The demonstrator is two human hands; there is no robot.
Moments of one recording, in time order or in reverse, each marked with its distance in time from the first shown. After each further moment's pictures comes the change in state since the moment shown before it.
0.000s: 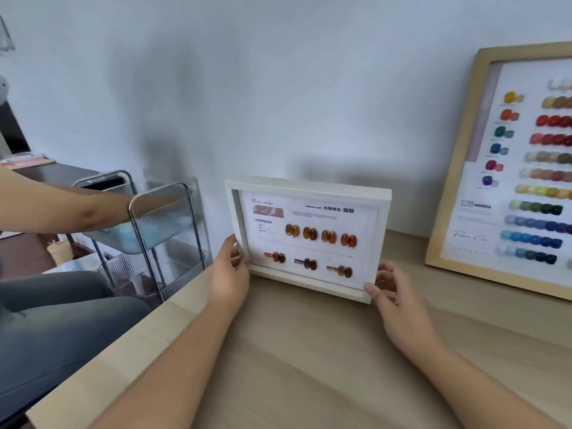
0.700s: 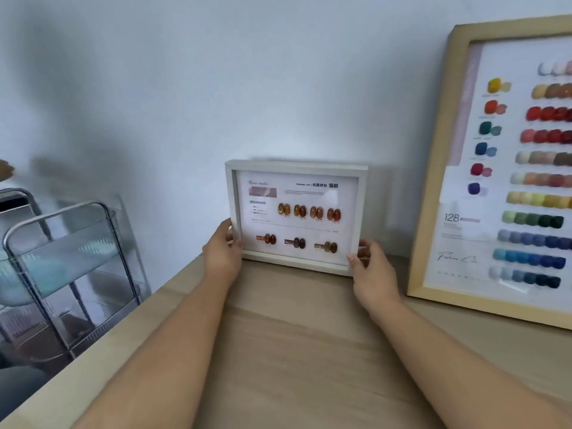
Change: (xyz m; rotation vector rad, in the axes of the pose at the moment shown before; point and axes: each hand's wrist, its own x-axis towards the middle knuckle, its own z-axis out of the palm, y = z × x) left_hand 0.130 -0.002 0.143 0.055 -0.130 0.052; right_hand 0.156 0.059 0.003 -0.108 0.279 0.150
